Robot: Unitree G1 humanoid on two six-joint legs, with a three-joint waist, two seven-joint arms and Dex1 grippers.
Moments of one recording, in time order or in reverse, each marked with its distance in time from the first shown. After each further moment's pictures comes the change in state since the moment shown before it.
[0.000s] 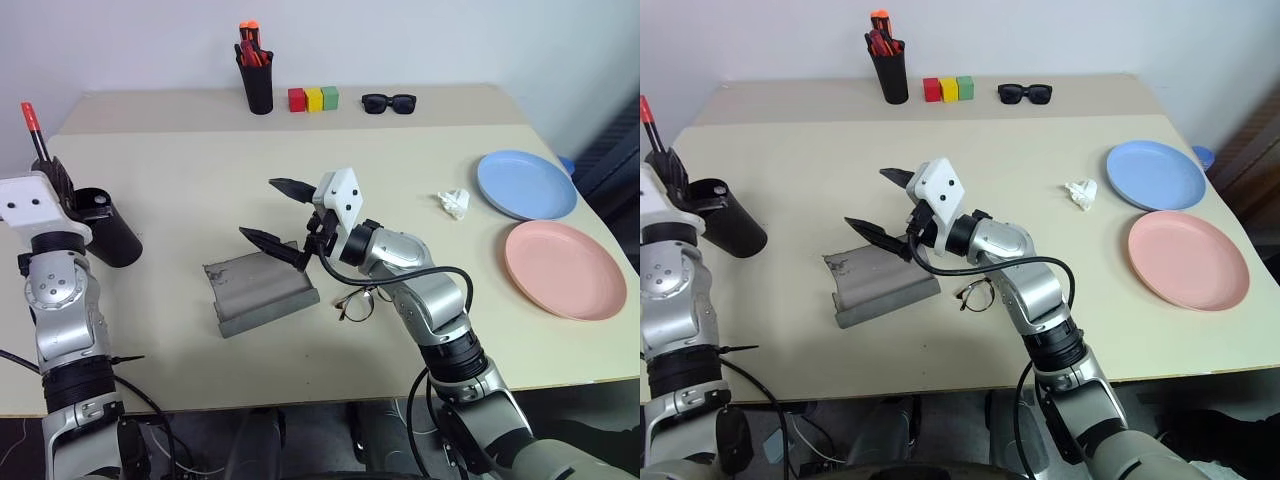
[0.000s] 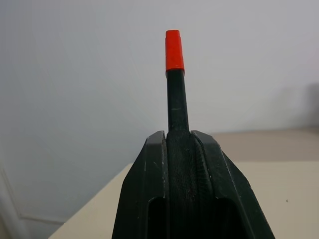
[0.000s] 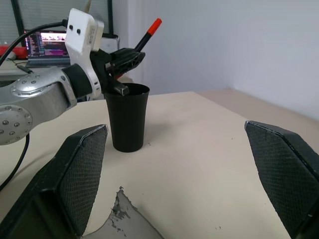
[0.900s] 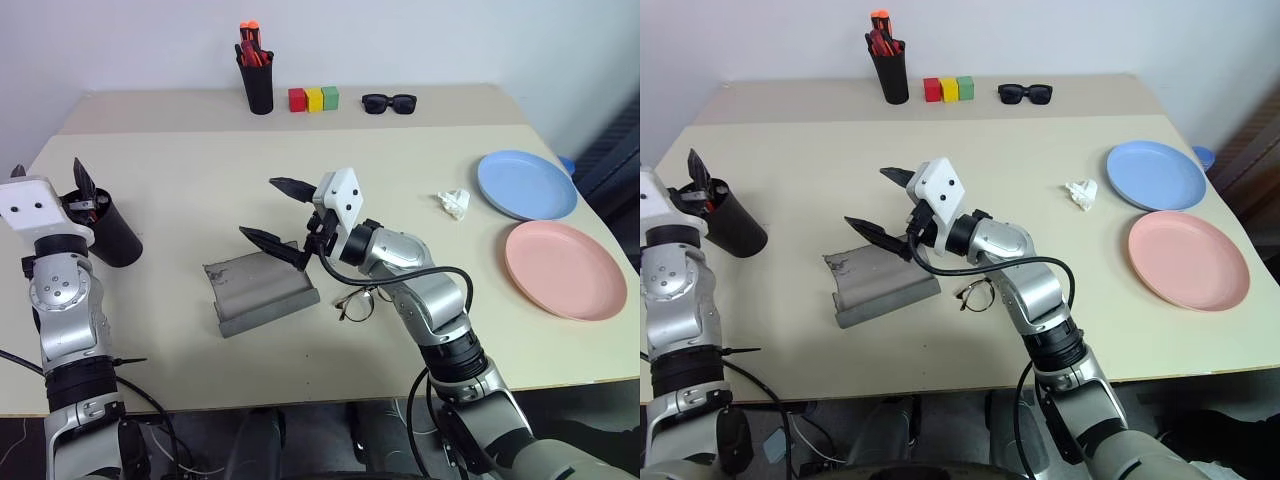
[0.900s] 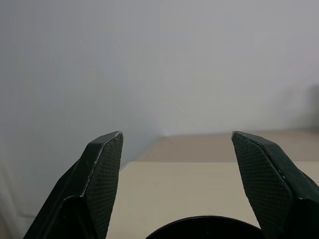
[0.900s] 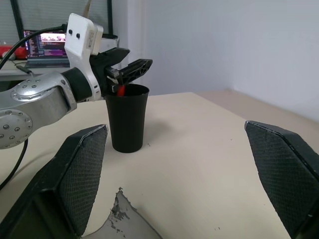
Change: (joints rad) left arm -0.002 0.000 -0.009 -0.005 -0.065 -0.012 -0.016; right arm 0.000 -0.005 0.000 0.000 -0.002 -0.006 -0.001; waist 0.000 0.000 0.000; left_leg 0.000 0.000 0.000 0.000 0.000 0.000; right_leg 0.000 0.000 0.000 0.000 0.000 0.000
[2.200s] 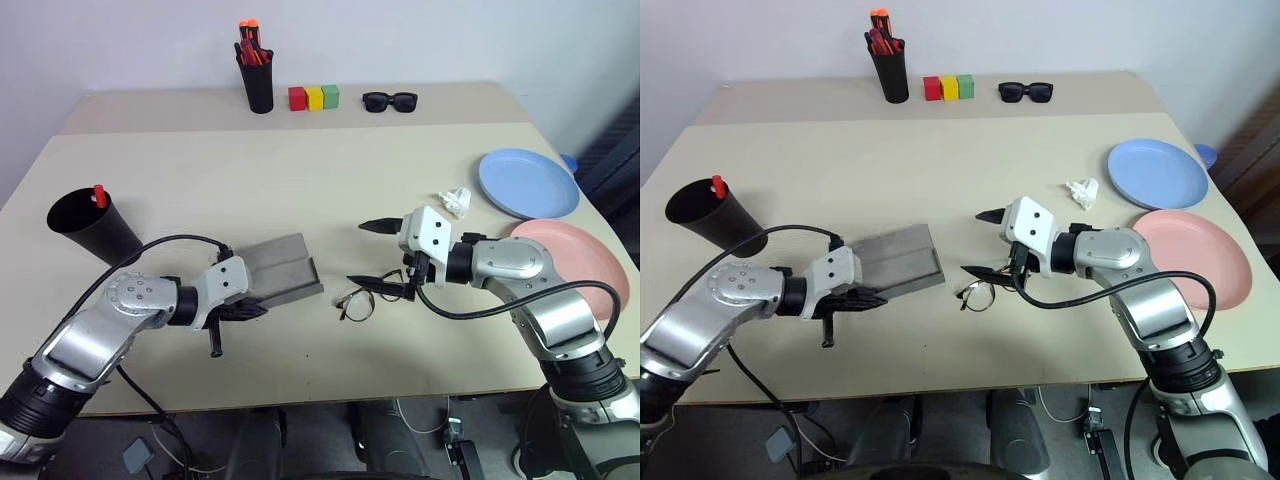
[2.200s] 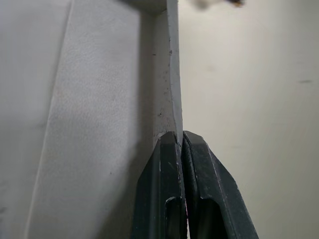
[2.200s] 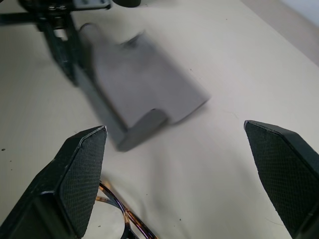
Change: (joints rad) left arm 0.079 0.440 -0.717 -0.439 -0.083 0.566 -0.925; right arm 0.160 -0.583 -0.117 -0.178 0.016 0.082 0.284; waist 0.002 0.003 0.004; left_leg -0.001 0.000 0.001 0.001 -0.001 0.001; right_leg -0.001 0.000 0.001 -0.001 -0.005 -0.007
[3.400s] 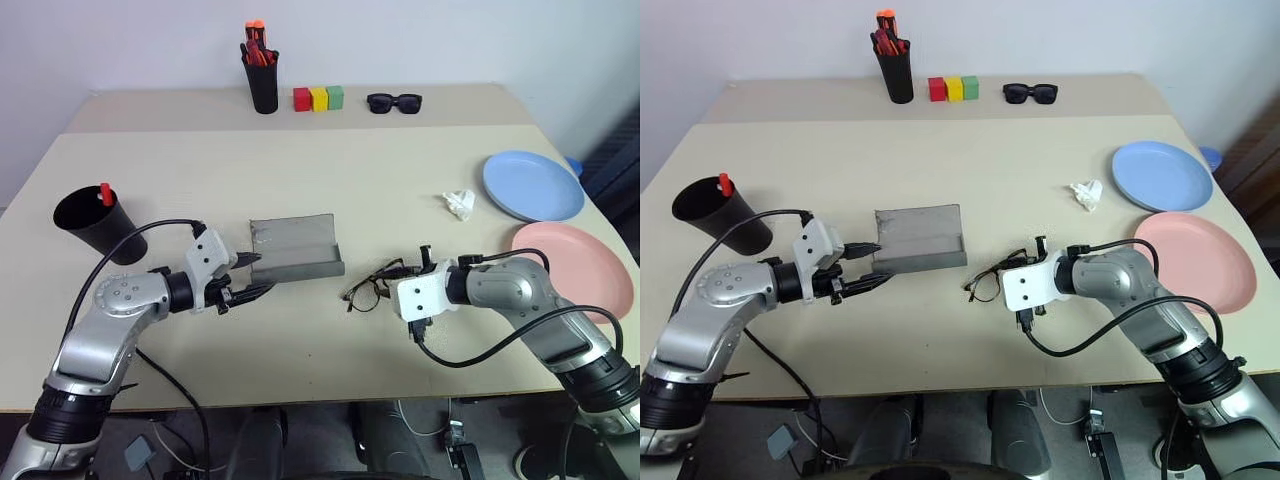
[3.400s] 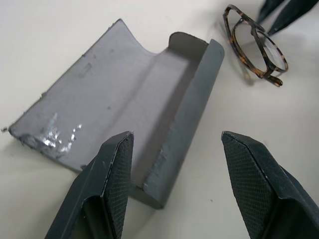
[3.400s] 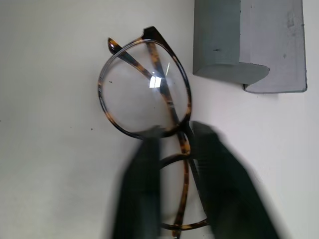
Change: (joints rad) left arm 0.153 -0.211 0.272 -0.065 -0.070 0.041 0.074; right arm 0.055 -0.151 0.169 0.113 -0.530 -0.494 0.029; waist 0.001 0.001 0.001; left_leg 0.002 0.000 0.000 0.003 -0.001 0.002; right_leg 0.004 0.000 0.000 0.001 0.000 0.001
